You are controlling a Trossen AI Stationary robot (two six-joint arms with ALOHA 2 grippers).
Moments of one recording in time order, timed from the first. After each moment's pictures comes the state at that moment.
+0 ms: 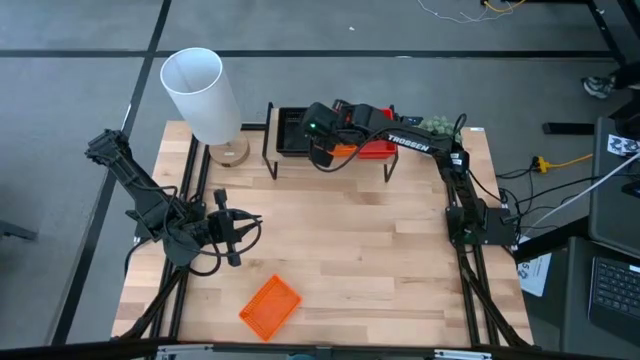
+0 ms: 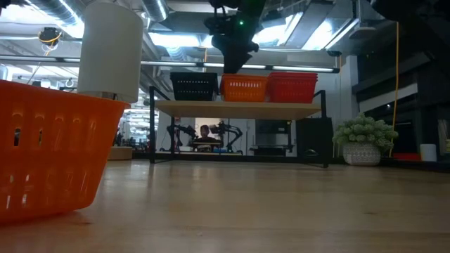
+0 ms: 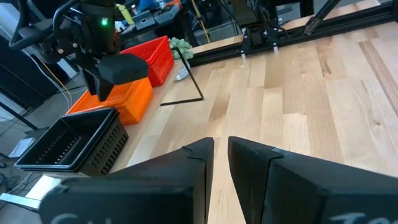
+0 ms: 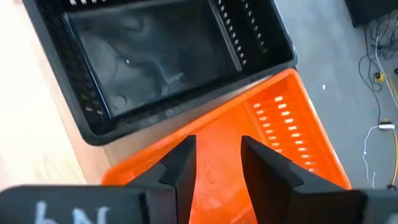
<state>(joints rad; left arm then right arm) -0.77 0.99 0.84 -0.35 -1.11 -0.10 -0.27 2.13 2.24 -1.15 0.42 -0.04</state>
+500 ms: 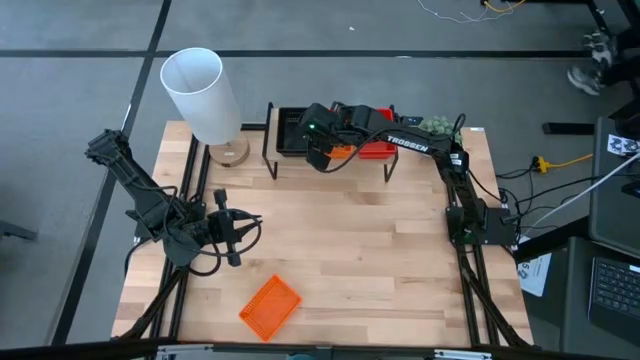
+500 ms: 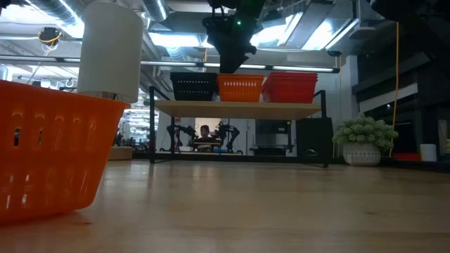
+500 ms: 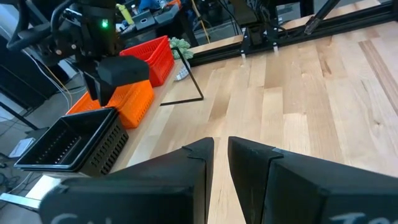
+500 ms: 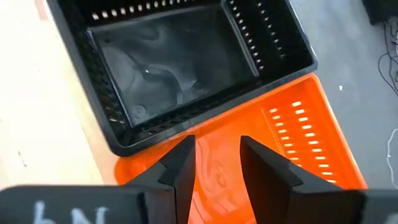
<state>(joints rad) -0.77 0.99 0.84 -0.35 -1.11 -0.10 -0.27 2.13 2.23 -1.12 0.37 -0.01</state>
